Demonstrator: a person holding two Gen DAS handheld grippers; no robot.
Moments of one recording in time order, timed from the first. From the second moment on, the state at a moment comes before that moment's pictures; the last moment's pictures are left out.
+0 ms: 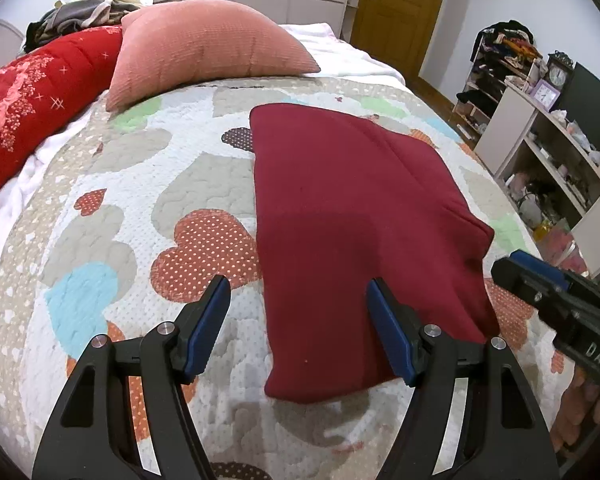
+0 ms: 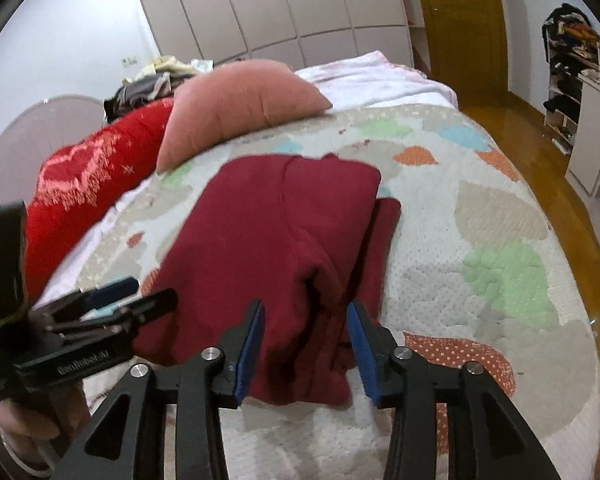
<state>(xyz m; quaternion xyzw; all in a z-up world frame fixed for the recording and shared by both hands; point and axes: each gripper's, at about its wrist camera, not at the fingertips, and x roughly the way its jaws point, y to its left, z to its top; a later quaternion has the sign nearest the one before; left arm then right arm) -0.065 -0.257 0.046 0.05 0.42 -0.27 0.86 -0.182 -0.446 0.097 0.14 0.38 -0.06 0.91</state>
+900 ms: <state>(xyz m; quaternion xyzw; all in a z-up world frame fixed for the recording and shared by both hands) -0.009 -0.271 0.020 -0.06 0.48 -0.36 0.80 -0.101 -0.498 0.051 0.26 0.37 0.00 0.89</state>
